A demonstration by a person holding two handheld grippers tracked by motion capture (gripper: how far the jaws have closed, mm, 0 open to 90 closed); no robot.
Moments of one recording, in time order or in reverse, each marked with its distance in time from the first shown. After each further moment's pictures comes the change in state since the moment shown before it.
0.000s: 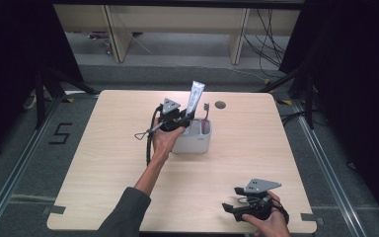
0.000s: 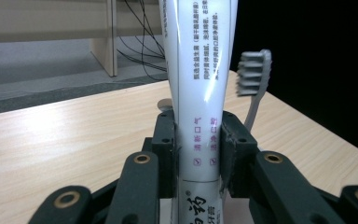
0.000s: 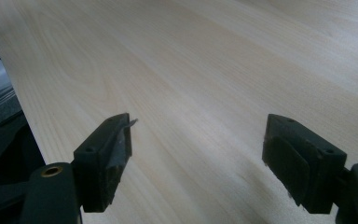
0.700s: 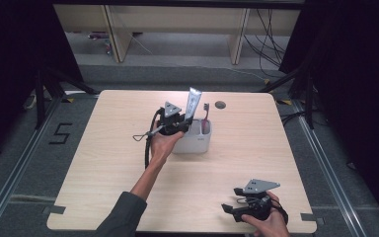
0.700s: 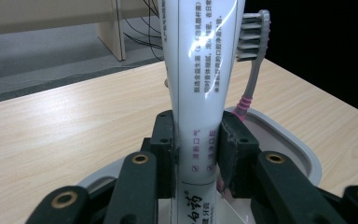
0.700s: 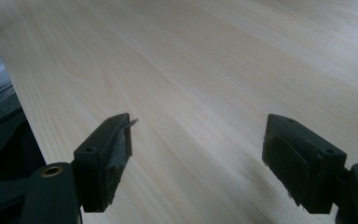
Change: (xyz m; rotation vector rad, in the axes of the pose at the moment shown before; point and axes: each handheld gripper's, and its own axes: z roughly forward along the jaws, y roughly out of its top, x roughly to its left) left arm -0.007 -0.003 -0.010 0.083 0.040 0.064; right arm 0.000 -0.001 0.002 0.021 -0.001 -0.009
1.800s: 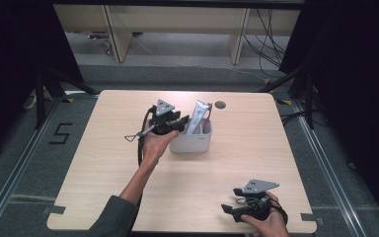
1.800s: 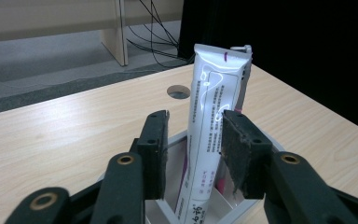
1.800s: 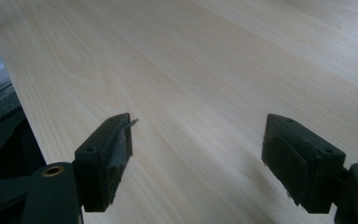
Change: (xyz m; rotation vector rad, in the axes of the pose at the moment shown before) left arm 0.002 0.013 -0.033 -0.018 -0.002 -0.010; right arm -0.001 0.000 0.001 -0.004 -0.007 -0.025
